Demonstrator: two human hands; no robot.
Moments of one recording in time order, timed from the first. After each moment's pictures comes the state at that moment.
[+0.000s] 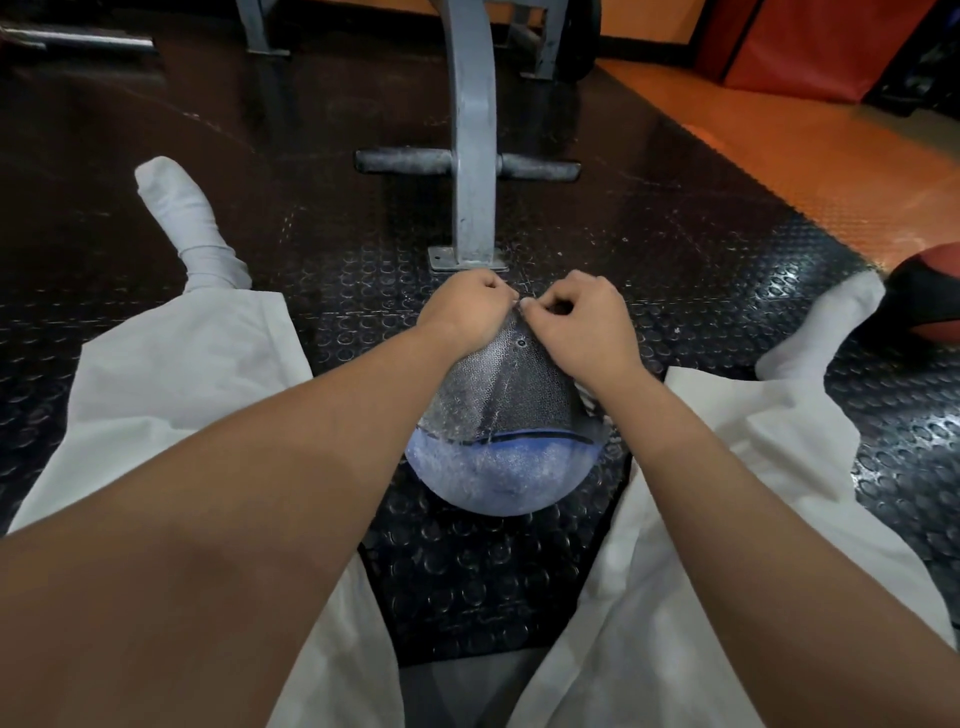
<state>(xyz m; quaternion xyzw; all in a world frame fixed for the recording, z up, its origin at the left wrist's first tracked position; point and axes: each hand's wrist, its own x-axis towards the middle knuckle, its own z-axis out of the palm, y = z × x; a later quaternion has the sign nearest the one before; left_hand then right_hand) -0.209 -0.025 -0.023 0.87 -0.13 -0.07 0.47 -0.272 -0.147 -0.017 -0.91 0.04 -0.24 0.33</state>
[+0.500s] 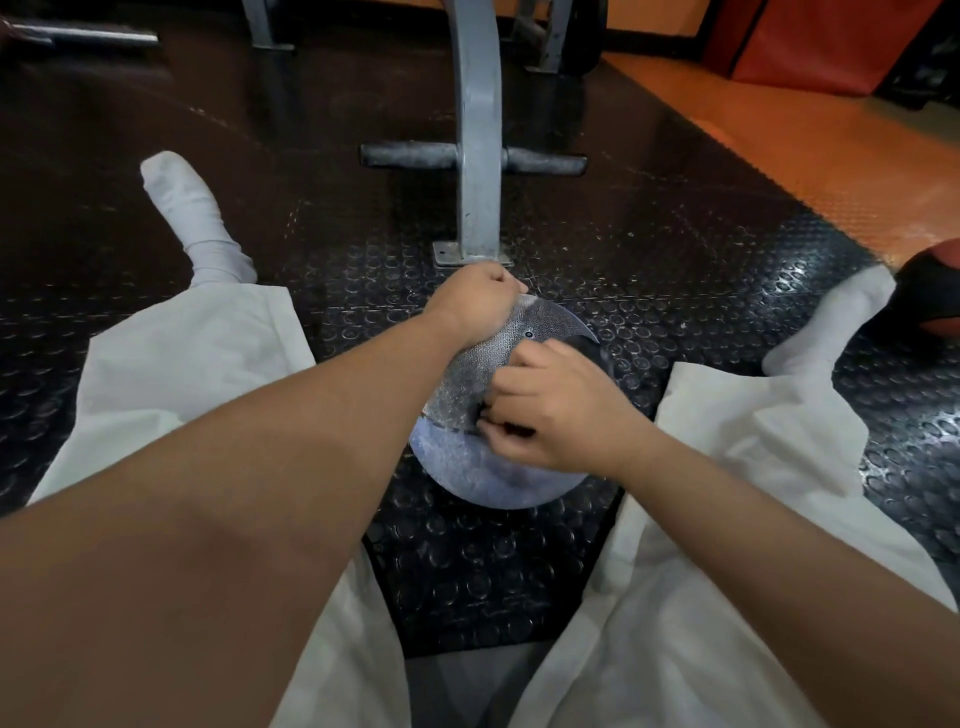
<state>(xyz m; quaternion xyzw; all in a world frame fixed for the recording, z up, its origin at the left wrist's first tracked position) -0.212 -0.024 -0.017 0.87 -0.13 -0.08 0.46 -0.322 -0.128 -0.035 -0.86 -0.41 -0.30 0.03</state>
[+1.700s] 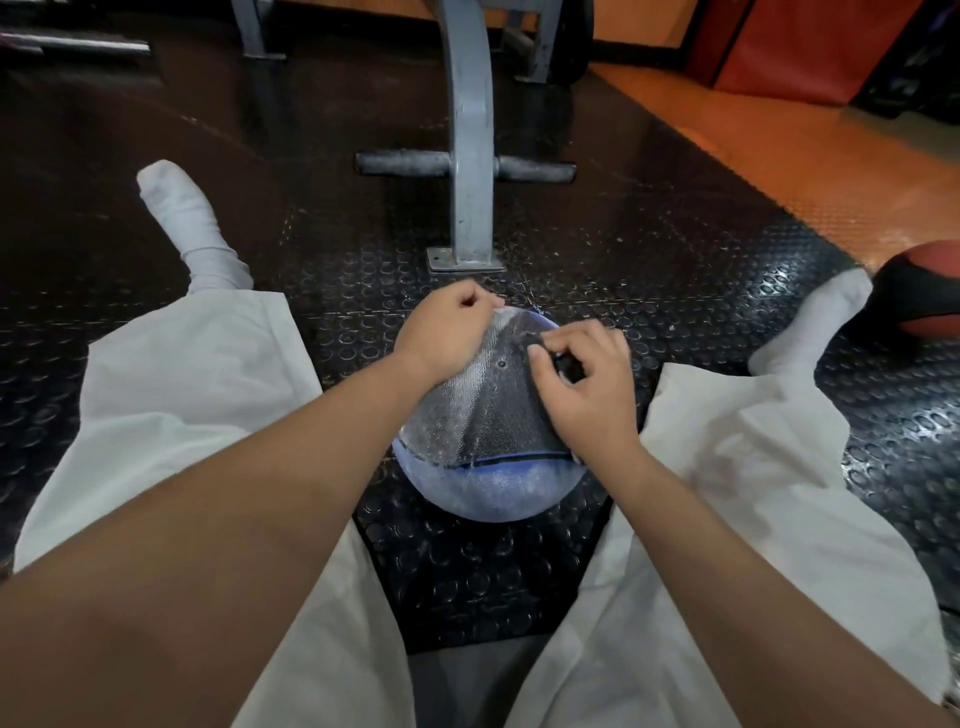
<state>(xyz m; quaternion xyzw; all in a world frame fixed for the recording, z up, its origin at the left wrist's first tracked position) -0.240 0.004 -0.027 0.84 -0.12 -0.05 0.53 -0.331 -0.131 -0.050 -0.86 -0.03 -0.36 0.36</state>
